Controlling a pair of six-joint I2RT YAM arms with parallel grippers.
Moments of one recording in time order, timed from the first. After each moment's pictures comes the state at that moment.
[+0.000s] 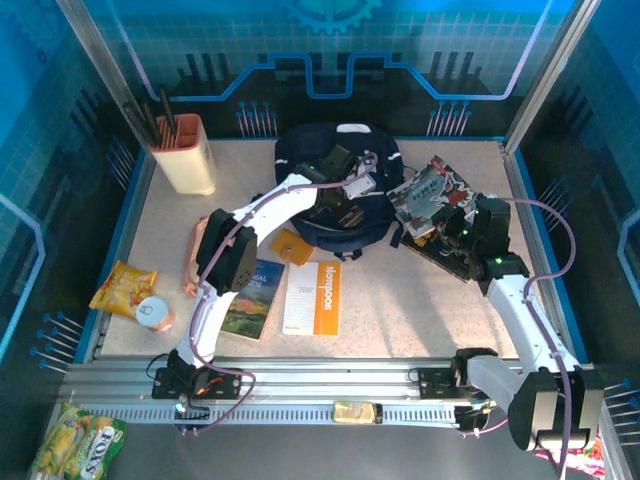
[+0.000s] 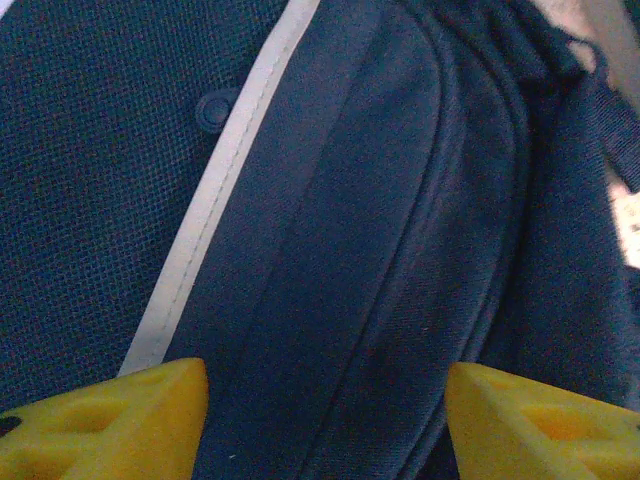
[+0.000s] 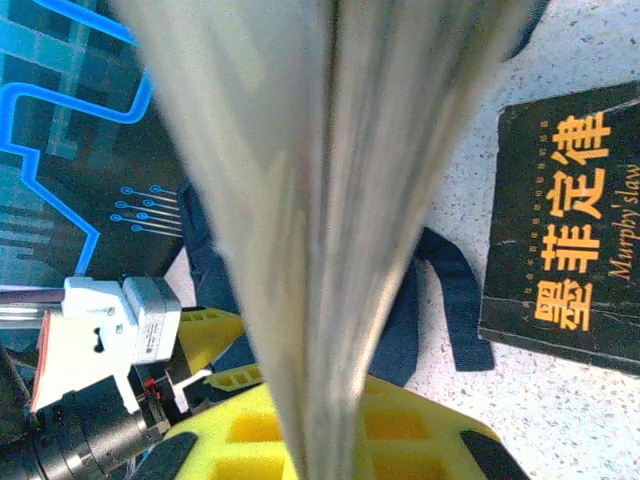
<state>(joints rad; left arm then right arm) -0.59 2.28 2.04 -0.82 0.08 0.34 -0.01 1.01 0.71 -0.23 -0.27 0.94</state>
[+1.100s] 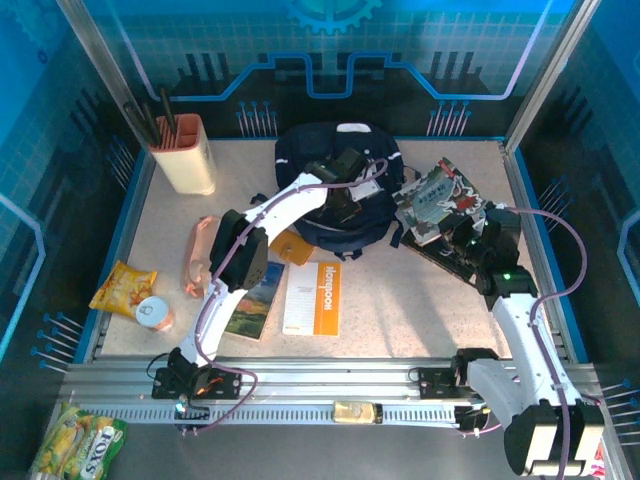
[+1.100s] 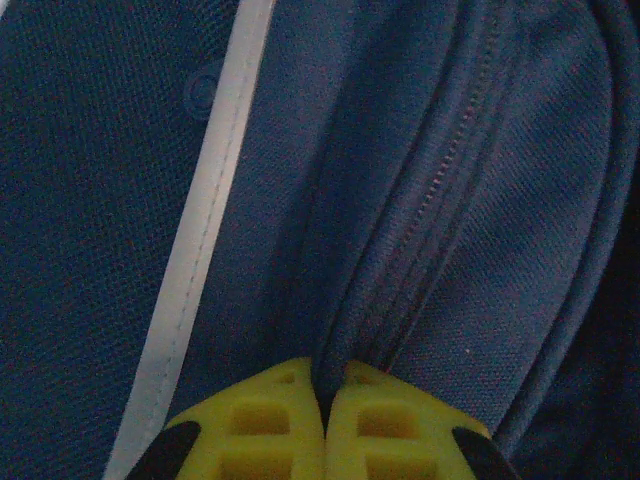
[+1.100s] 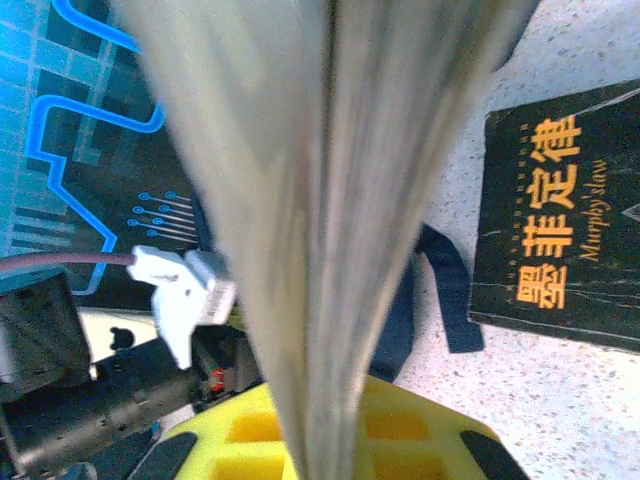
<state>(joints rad) -0.61 2.36 2.17 -0.90 -0.04 0.38 -0.04 0.86 0.68 -0.31 -0.27 0.93</state>
